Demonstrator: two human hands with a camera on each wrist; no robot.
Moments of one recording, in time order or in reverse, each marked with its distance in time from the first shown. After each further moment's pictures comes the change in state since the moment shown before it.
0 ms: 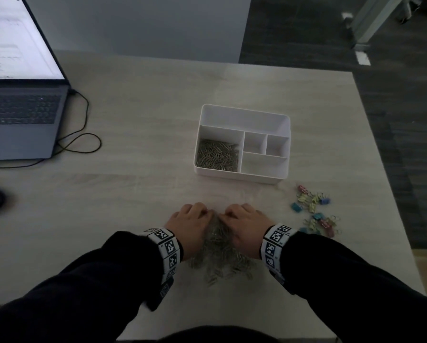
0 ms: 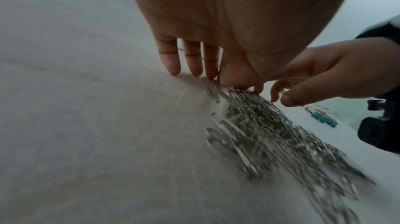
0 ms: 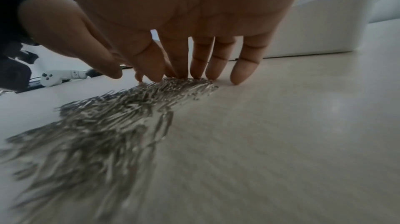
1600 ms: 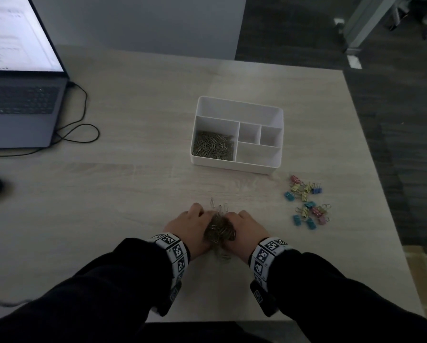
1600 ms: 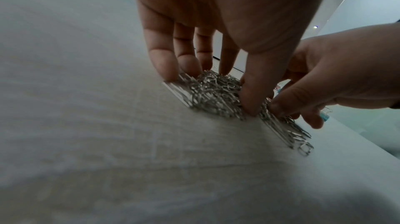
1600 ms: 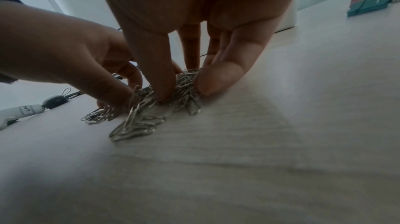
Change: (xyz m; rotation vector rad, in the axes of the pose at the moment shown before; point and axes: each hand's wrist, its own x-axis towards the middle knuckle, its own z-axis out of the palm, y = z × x) left_hand -0.016 0.021 0.024 -0.185 0.066 -0.037; right_hand -0.024 -0.021 0.036 0.401 0.102 0.287
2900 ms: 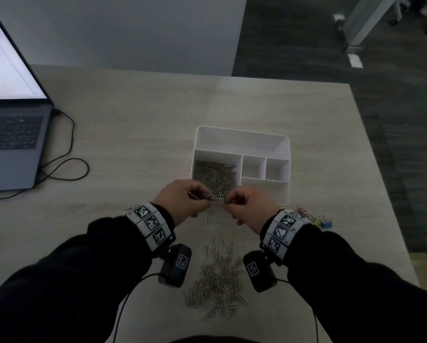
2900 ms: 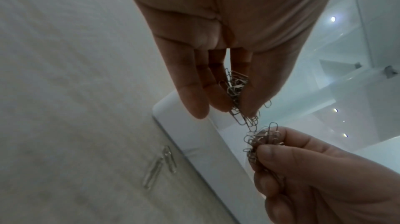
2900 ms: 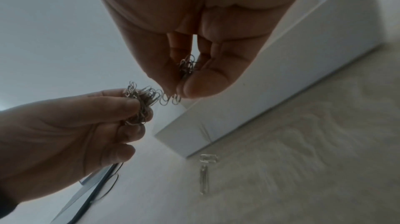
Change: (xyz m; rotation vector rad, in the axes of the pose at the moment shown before) left_hand 0.093 -0.031 -0.130 -0.753 0.175 -0.111; right_hand 0.091 -0.031 -0.116 0.468 0.174 0.021
